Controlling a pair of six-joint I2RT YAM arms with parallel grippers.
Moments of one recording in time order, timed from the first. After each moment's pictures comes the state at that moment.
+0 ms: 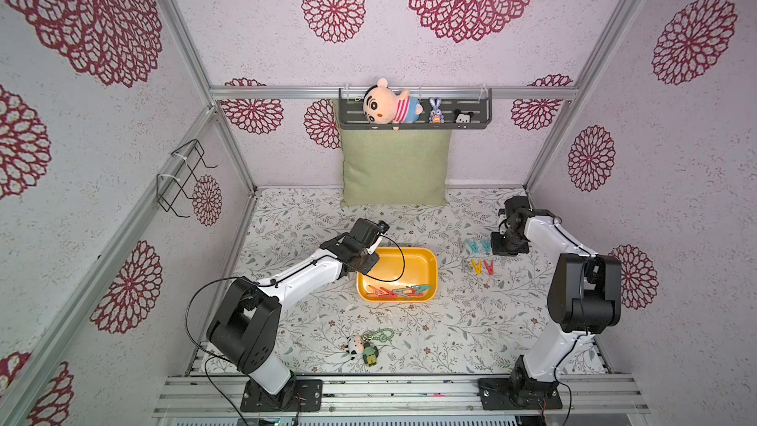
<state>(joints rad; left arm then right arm) -0.61 1.63 1.12 -0.43 -0.24 0.21 -0.02 1.80 1.35 -0.85 0.07 -0.01</state>
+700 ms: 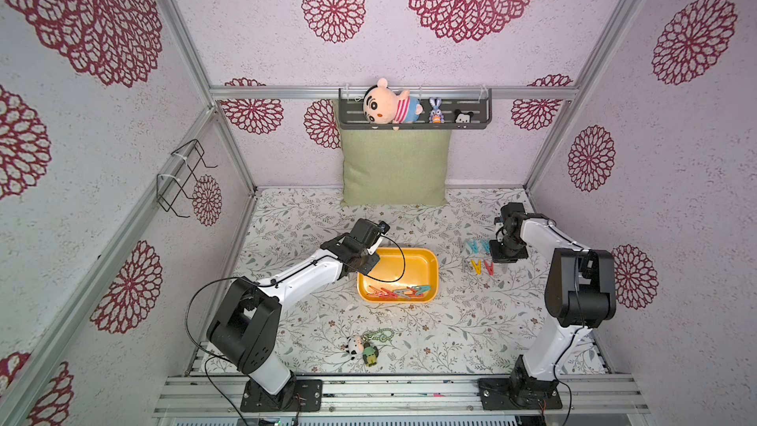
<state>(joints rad) -0.62 1.63 1.12 -0.43 -0.23 0.21 -0.02 1.83 1.31 -0.85 0.13 -0.07</state>
